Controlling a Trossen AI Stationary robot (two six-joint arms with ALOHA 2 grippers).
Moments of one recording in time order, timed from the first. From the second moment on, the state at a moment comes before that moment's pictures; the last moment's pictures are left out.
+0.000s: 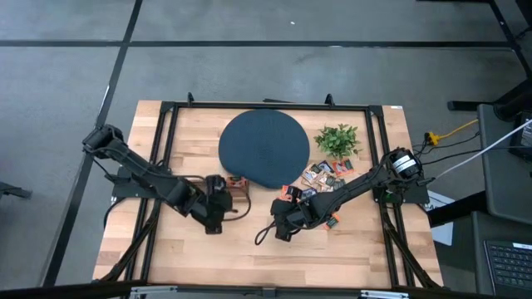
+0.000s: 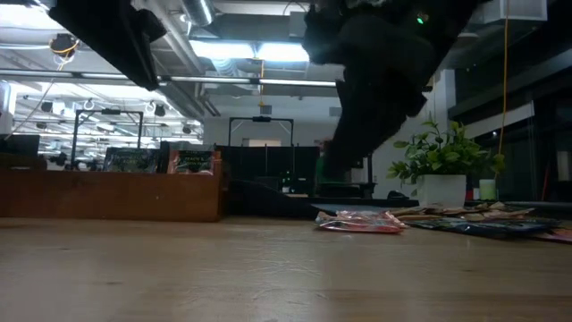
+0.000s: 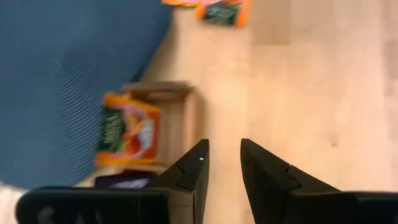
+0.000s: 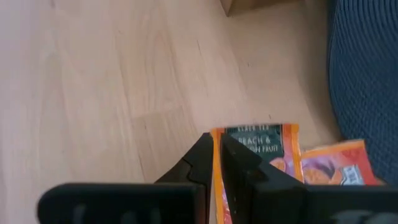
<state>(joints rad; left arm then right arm) -0.53 1.43 1.04 -0.75 -0.45 -0.50 0.41 1.93 1.26 -0.43 0.37 0.58</state>
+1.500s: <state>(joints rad) -0.52 1.84 1.04 -0.25 -0.43 -1.15 0.40 2.00 1.13 -0.09 0.29 0.70</state>
